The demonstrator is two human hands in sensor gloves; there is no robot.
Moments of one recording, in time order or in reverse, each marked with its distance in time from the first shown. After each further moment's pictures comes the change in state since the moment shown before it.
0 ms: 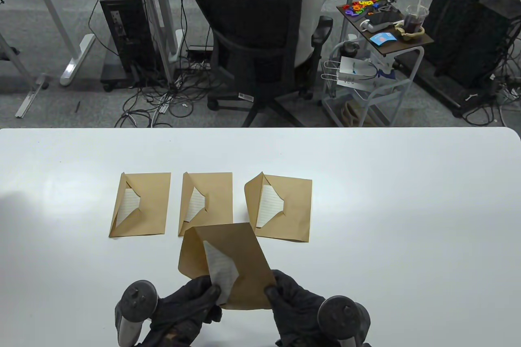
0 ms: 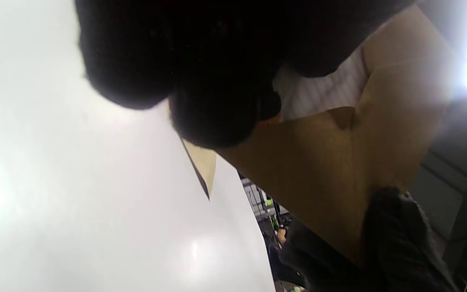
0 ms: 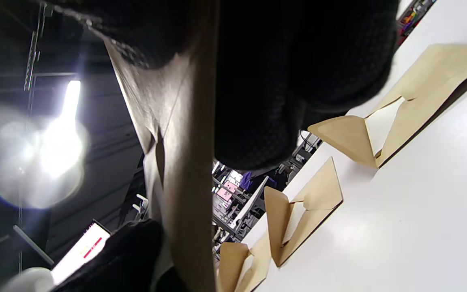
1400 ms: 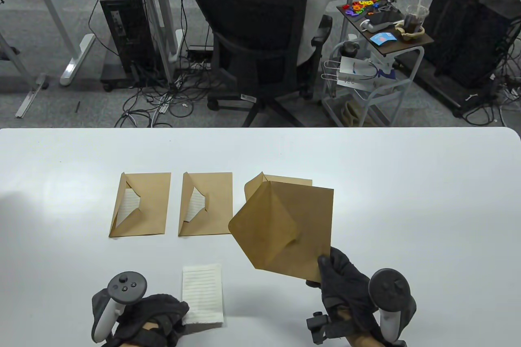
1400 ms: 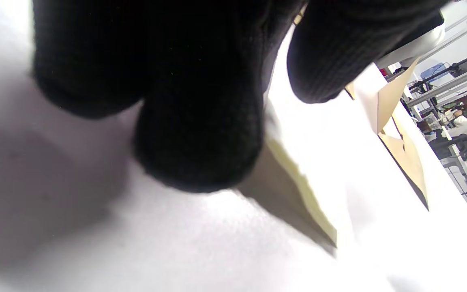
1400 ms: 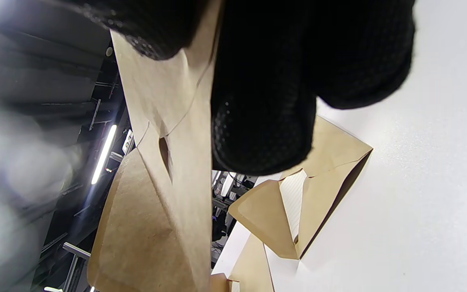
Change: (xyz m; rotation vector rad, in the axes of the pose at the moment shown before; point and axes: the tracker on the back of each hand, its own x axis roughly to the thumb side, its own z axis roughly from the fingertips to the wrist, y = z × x) left_hand -0.043 0.044 0.015 -0.139 0.657 -0.251; right_hand -0.046 -0.072 -0.020 -0.163 0.355 -0.099
